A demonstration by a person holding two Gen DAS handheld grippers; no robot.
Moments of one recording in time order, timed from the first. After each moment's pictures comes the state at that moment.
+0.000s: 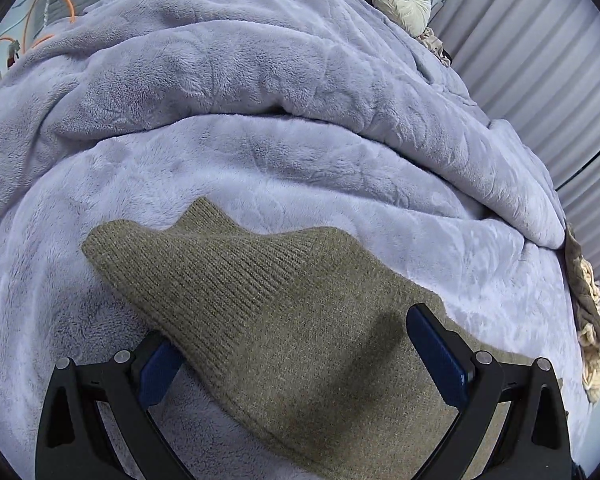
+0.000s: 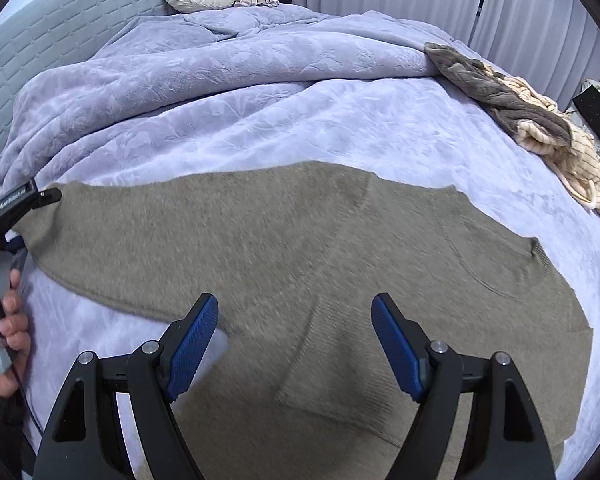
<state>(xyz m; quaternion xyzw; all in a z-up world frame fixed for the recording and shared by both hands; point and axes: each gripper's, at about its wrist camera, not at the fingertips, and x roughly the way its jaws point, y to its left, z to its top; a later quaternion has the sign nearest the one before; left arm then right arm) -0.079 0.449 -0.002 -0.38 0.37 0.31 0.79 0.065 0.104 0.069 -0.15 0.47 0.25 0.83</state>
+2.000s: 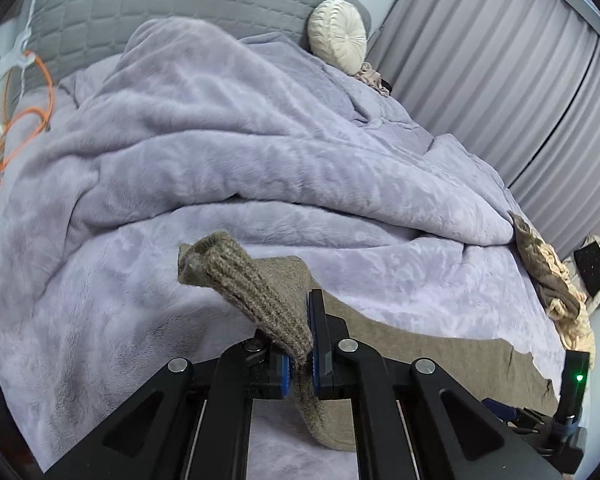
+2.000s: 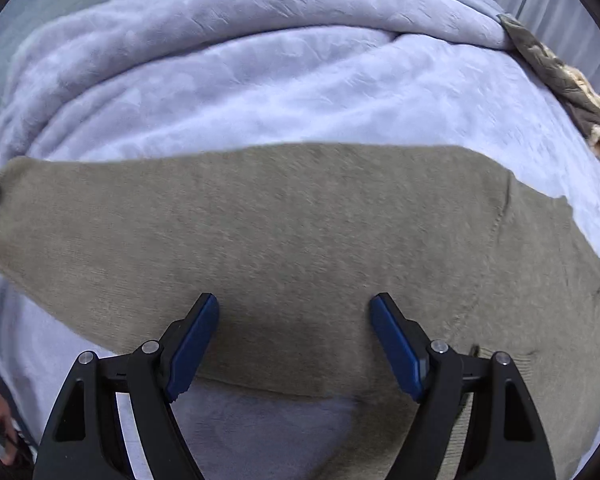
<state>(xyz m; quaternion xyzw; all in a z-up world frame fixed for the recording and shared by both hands) -0.109 0.428 0.077 -0.31 0.31 0.27 0.86 0.073 0.191 0.030 -0.13 0.55 0.29 0.77</state>
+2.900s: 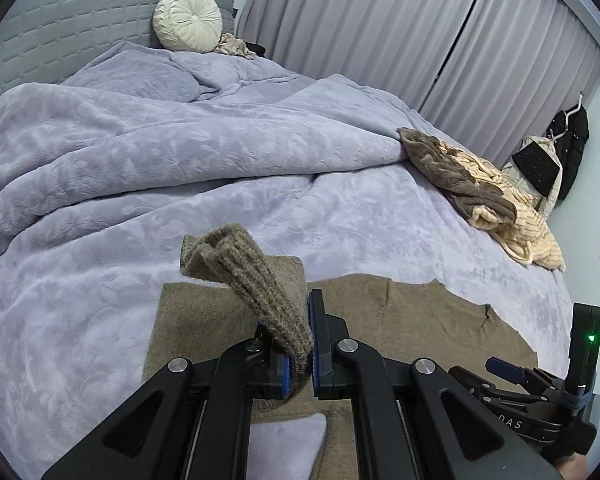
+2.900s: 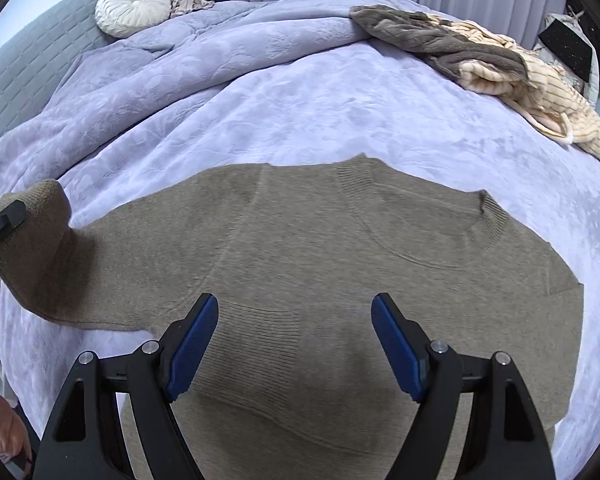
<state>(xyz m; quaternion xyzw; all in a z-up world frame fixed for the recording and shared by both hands) 0.008 0.235 0.127 -0.22 0.36 0.12 0.90 0.111 0.003 0.085 -0.07 0.51 0.19 0.83</state>
